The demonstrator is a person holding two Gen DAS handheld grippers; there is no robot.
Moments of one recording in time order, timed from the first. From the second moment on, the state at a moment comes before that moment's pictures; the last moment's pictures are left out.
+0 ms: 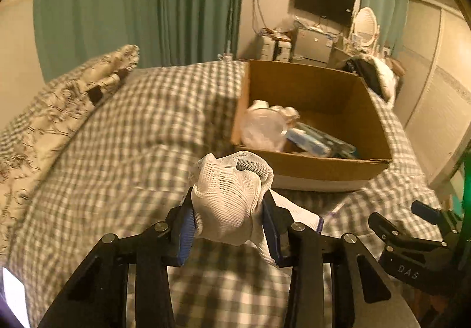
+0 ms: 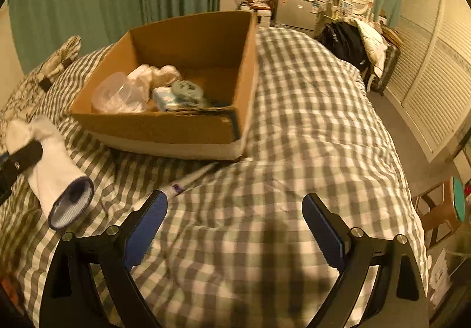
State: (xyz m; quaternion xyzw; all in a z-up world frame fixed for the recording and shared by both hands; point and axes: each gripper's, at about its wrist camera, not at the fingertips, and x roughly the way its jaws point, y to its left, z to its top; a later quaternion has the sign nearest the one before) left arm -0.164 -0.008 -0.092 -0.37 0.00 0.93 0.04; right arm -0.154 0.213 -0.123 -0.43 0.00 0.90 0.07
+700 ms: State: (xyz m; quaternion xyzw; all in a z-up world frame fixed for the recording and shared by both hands) left arm -0.175 -0.030 -0.115 -0.39 0.00 0.92 0.01; right arm -0.242 0.149 -0.213 -0.55 0.03 0.83 0.04
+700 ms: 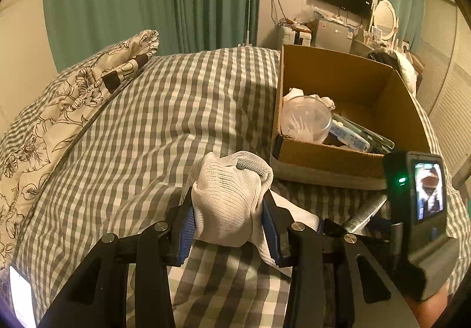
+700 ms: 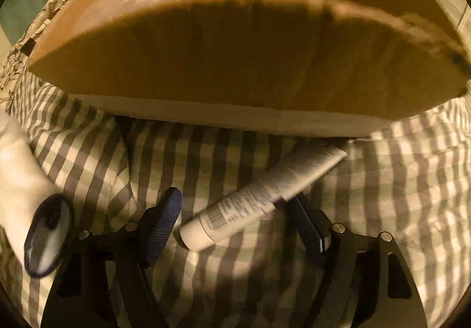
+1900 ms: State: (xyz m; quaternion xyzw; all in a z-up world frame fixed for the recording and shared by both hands) left arm -0.096 0.005 -0.052 -0.37 -0.01 0.93 0.07; right arm -0.096 0.173 -0.098 -0.41 0.05 0.91 -0.02
